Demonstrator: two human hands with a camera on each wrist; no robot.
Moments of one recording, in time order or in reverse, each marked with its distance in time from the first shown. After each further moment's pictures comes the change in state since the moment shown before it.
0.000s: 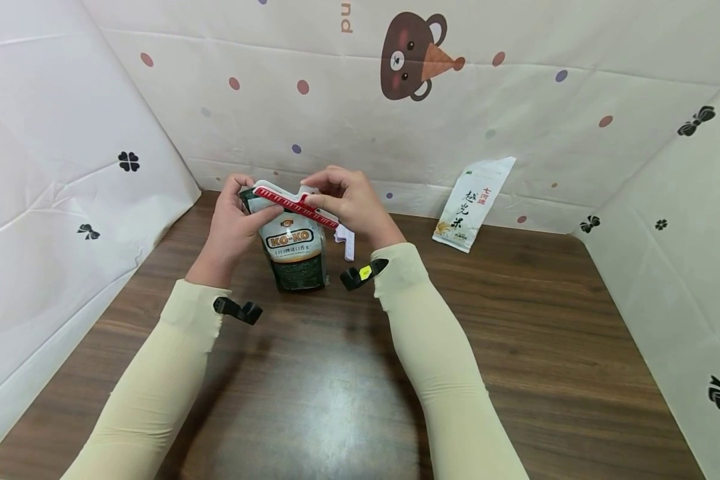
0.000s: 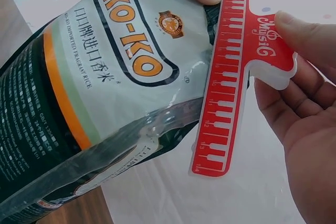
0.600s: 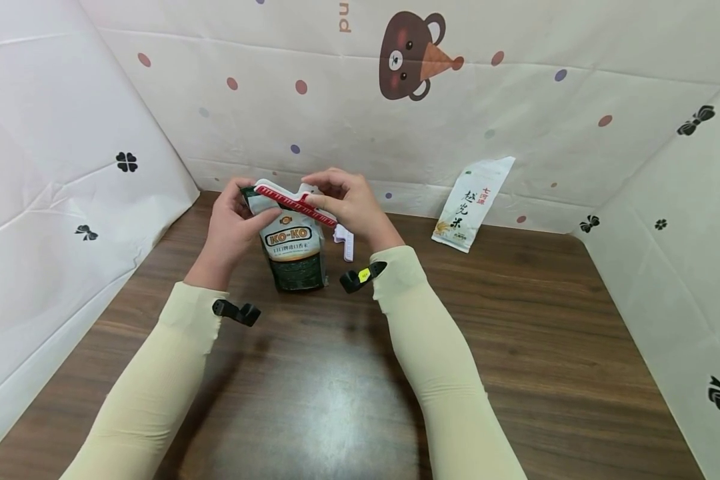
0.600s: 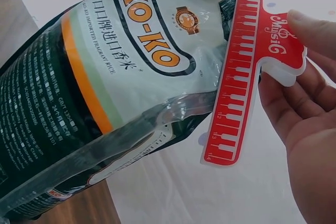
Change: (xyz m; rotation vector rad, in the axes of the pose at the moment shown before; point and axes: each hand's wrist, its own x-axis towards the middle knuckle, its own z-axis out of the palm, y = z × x) left_hand -0.002 -0.006 -0.002 0.121 0.038 0.009; right_hand -0.002 0.009 0.000 0.048 0.018 0.054
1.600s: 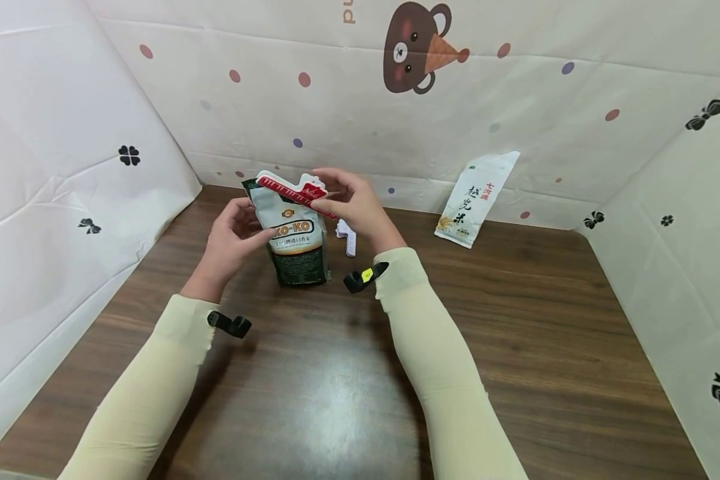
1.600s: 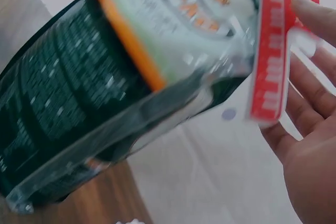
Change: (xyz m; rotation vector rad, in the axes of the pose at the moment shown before) left_hand -0.021 -0.041 -0.016 0.033 -0.054 -0.038; right_hand -0.004 0.024 0.005 0.120 -0.003 0.192
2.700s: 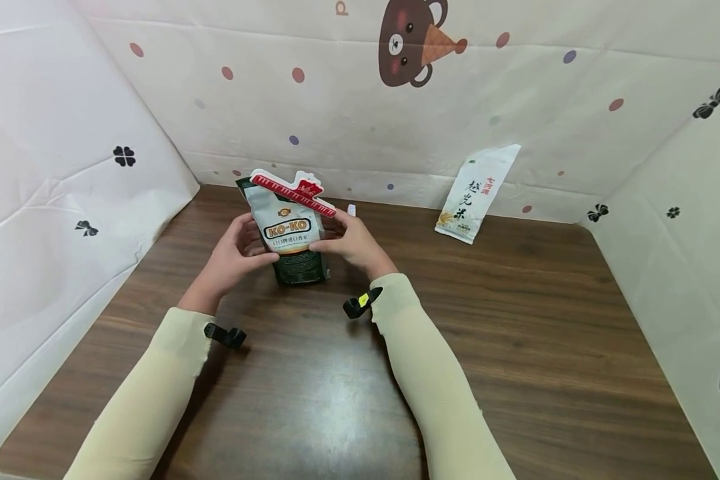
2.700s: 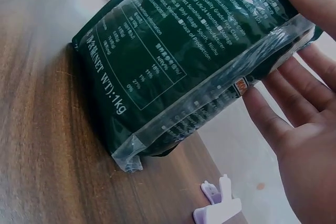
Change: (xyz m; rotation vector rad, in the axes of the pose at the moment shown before) left_hand -0.010 -0.025 -0.003 0.054 -0.137 -0.171; right_hand -0.028 0.061 0.023 0.090 -0.087 0.206
